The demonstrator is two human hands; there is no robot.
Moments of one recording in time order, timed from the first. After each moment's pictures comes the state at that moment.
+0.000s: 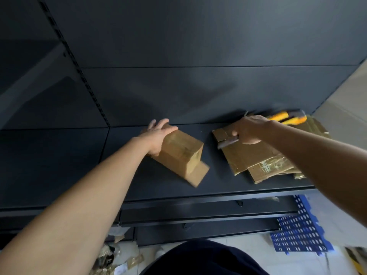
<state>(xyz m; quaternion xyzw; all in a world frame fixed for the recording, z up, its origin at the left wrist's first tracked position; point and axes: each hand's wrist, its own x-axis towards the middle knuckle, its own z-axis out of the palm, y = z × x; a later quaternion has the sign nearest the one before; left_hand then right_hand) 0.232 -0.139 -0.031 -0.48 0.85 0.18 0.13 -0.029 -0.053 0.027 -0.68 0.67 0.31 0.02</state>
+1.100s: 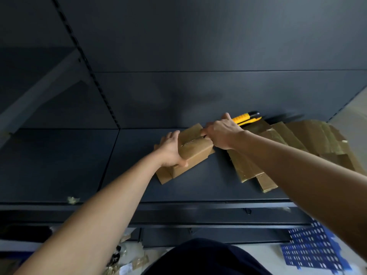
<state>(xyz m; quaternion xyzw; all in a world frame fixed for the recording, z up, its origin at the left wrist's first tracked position) 0.216 -0.109 -0.039 -0.55 0.78 0.30 0.03 0.028 -0.086 0.002 -0.79 0.60 0.13 -0.03</state>
